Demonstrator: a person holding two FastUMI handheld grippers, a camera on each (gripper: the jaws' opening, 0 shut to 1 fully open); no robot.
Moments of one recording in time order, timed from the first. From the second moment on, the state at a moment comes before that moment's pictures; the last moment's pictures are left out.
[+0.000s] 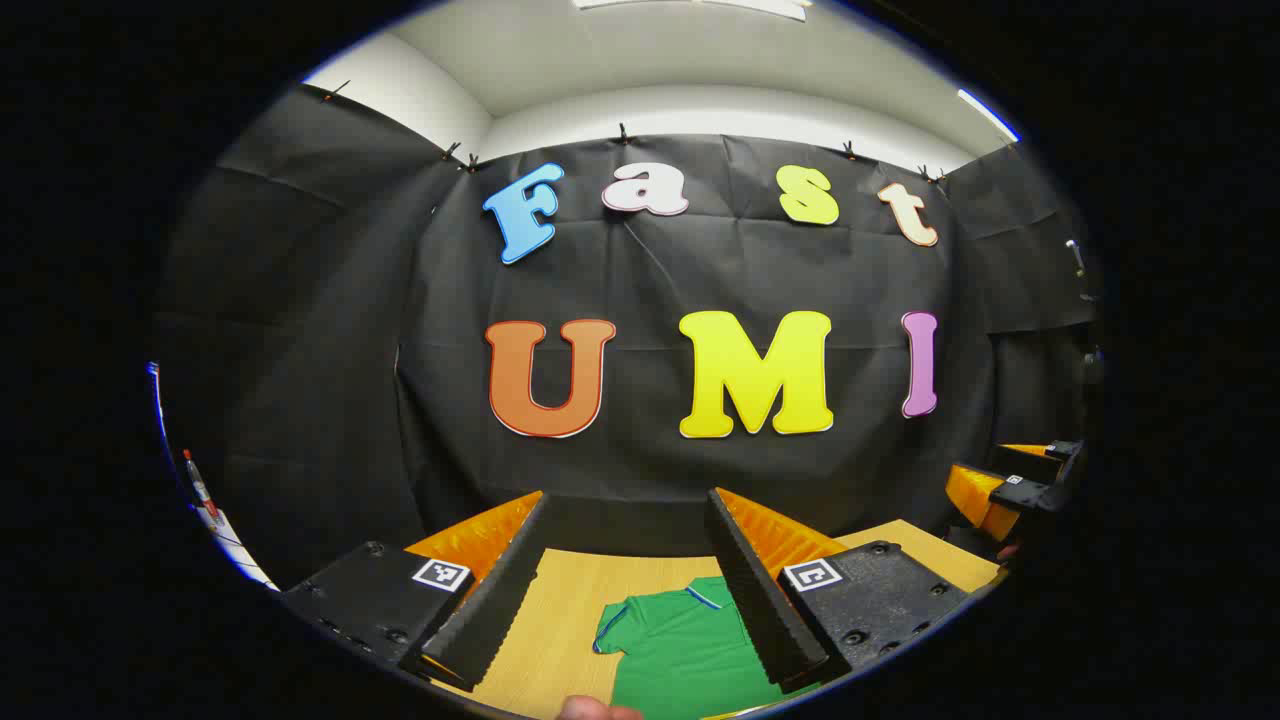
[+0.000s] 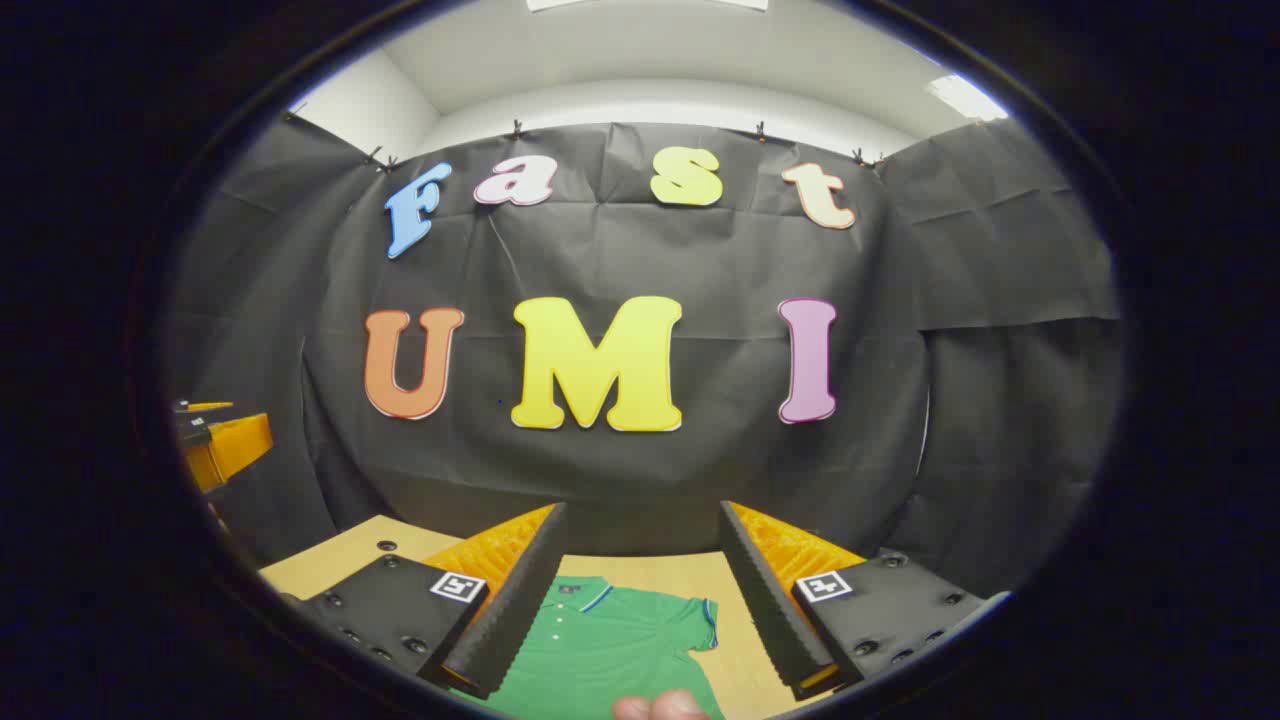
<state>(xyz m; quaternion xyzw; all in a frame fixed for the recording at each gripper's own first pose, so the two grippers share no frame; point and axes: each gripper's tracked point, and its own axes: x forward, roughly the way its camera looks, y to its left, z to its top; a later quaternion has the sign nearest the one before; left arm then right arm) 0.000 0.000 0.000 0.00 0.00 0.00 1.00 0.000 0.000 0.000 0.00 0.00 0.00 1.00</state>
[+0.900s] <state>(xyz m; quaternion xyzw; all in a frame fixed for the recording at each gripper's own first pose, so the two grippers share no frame) 0.007 -0.032 -0.027 0.00 0.04 -0.01 1.00 0.007 -0.023 -0.023 -0.02 0.04 0.00 1.00</state>
